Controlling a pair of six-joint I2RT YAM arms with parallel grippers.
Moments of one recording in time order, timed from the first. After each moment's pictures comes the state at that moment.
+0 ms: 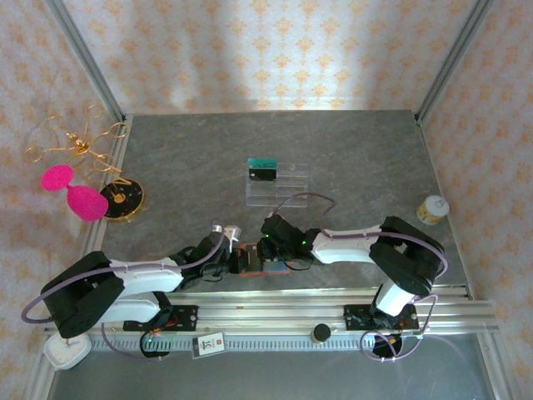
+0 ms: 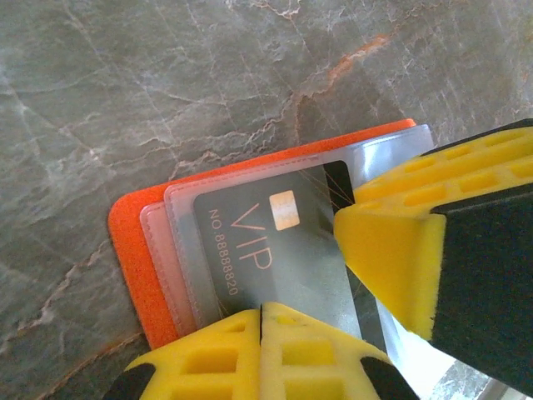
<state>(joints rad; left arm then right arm) -0.80 1.24 0.23 0.27 0.10 -0.80 1.02 1.64 0.75 -0.03 -0.05 0.88</state>
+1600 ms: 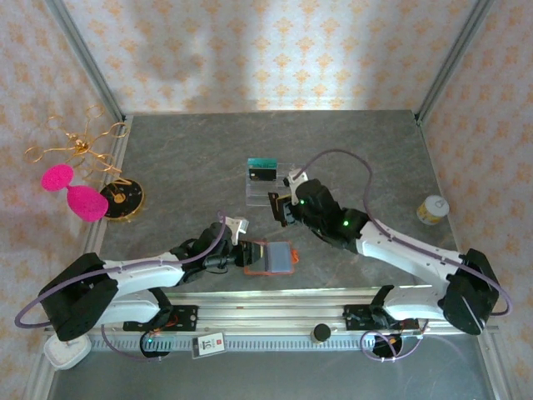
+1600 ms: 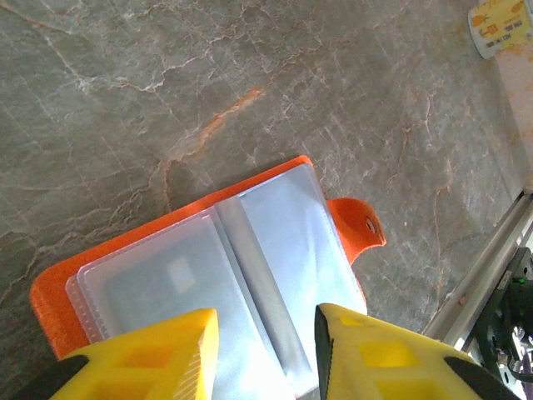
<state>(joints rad) -0.78 1.21 0.33 0.23 0.19 -0.76 0.83 1.24 0.89 -0.21 0.10 0.31</state>
